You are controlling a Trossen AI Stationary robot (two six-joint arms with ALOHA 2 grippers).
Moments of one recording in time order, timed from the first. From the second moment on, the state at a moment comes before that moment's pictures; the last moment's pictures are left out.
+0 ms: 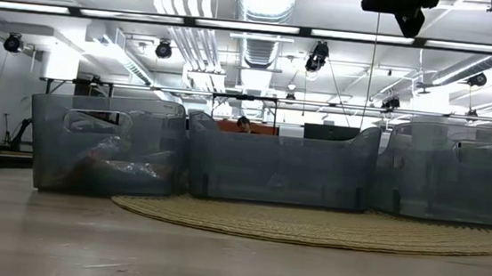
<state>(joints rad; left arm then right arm) -0.10 0.73 0.91 -0.18 -0.38 -0.06 -0.14 0.80 0.86 -0.35 0.08 0.23</state>
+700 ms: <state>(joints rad) -0.10 0.73 0.91 -0.20 -0.38 -0.06 -0.29 0.85 1.12 -0.45 0.16 0.31</state>
